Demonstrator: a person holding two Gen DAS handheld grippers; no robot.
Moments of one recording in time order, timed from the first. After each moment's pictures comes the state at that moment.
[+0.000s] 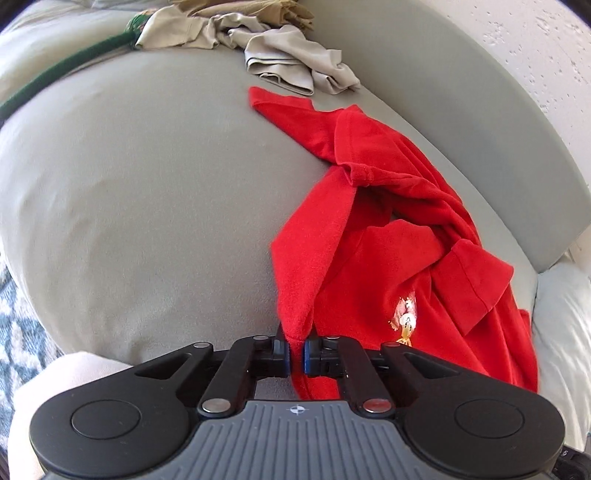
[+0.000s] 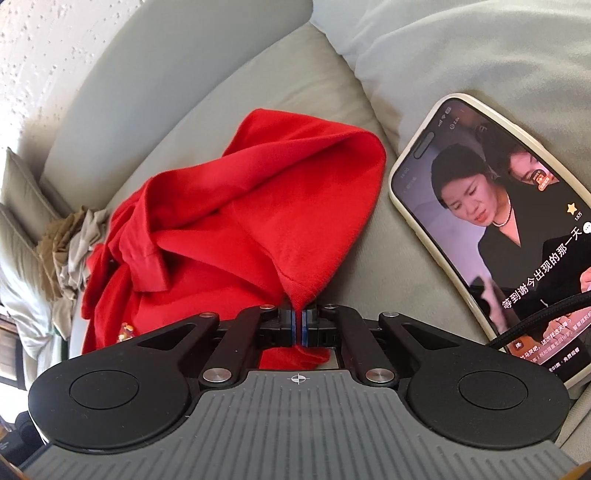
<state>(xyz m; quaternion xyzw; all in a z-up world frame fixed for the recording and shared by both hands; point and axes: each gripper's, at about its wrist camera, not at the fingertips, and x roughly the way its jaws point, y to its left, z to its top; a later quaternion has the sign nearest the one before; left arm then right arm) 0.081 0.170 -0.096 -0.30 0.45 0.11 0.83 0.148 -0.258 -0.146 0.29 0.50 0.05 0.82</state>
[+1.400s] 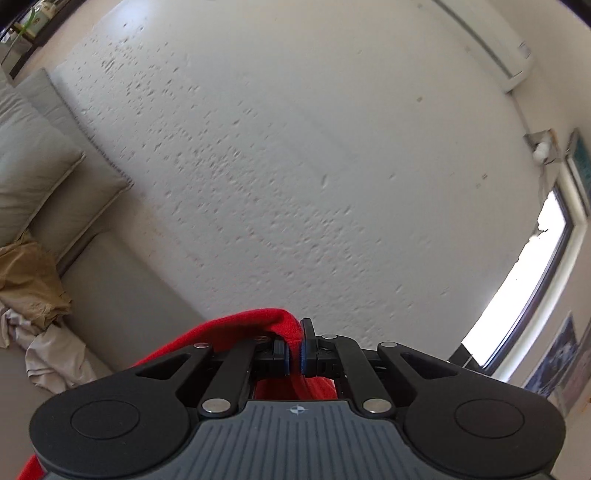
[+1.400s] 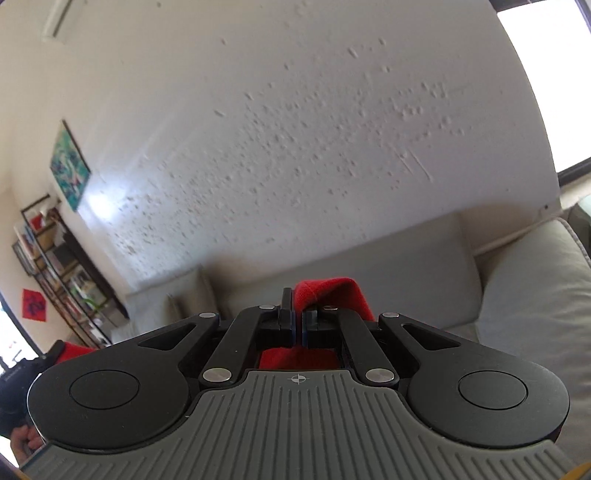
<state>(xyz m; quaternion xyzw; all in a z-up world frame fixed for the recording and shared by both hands) 0.077 0.198 0.266 -0.35 0.08 -0.11 0.93 0.159 -0.288 0.288 0.23 0.24 0.19 0.92</state>
